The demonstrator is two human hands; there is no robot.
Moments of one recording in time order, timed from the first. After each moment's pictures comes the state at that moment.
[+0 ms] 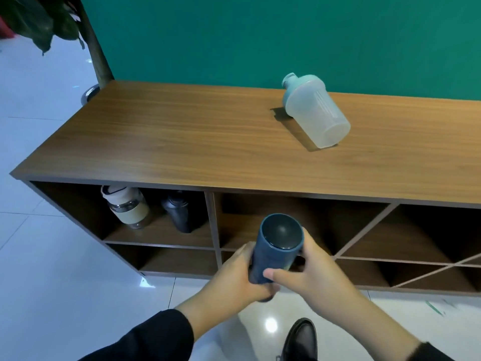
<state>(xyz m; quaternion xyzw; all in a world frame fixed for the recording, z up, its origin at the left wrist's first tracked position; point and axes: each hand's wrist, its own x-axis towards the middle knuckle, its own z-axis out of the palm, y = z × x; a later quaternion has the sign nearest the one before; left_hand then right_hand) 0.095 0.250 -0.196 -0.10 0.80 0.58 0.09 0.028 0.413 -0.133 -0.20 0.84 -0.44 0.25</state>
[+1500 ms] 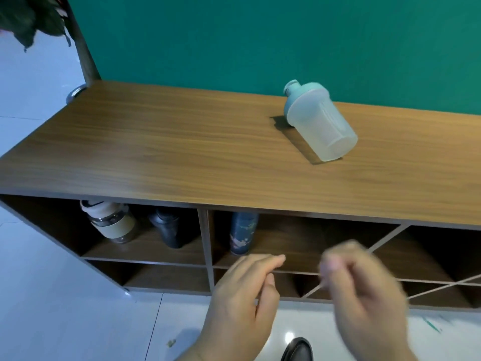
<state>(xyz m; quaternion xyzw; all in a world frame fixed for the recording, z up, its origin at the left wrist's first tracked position) 0.094 0.269 -0.167 -0.03 0.85 0.45 -0.26 0.029 0.423 -0.111 -0.25 0.83 -0.48 -0.10</state>
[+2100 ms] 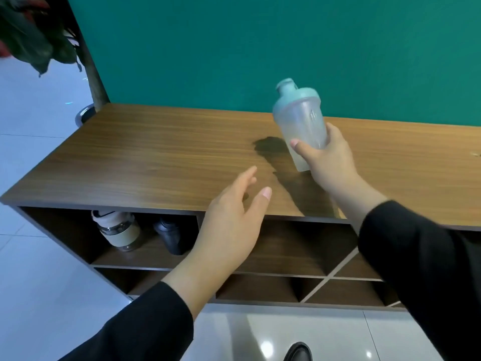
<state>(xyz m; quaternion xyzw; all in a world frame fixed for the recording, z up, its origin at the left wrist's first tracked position) 0.038 0.242 -0.066 -0.13 0.83 0.51 -0.15 -0.136 0.367 -0.047 -0.12 0.86 -0.50 -0.05</state>
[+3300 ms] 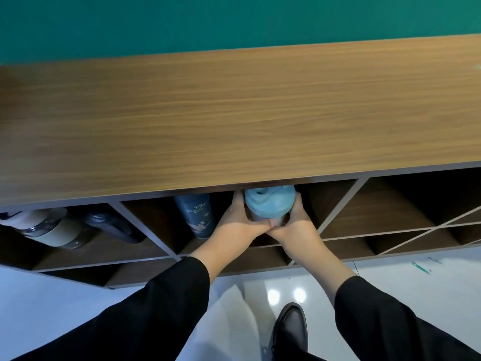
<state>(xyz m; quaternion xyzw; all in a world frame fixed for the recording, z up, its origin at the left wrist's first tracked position) -0.058 0.299 -0.250 -0.16 0.81 0.56 0.06 -0.094 0.443 -0.267 -0.06 0.79 -0.59 0.16</state>
